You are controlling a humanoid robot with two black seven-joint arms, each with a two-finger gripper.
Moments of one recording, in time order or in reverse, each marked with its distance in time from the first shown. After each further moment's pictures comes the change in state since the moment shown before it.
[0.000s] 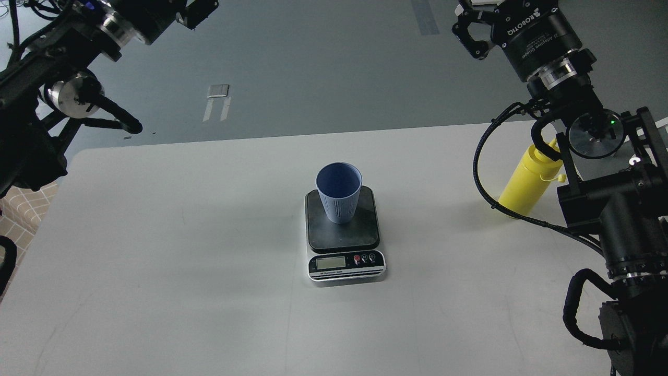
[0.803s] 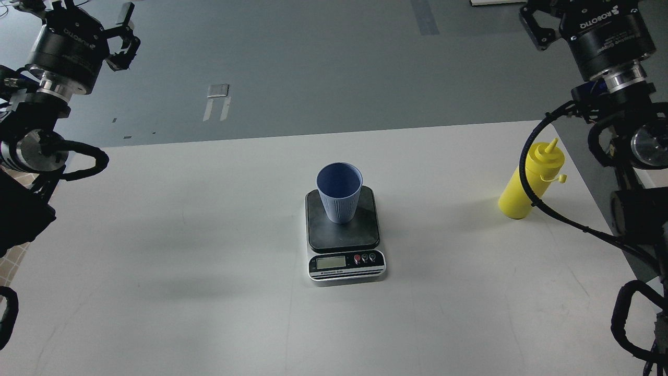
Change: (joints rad) left arm 0.252 0.034 -0.253 0.057 -0.131 -0.001 0.004; right arm -0.110 -0.218 0.006 0.024 0.436 0.000 -0.015
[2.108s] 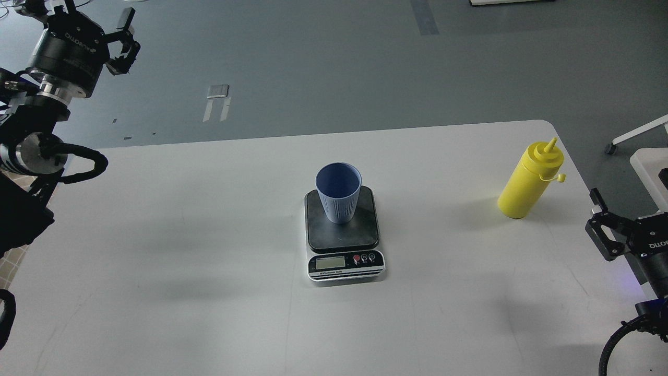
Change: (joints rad) left arm 0.005 0.006 0.014 0.001 0.005 0.000 -0.002; right arm -0.918 -0.075 0.058 0.390 0.279 0.000 -0.013
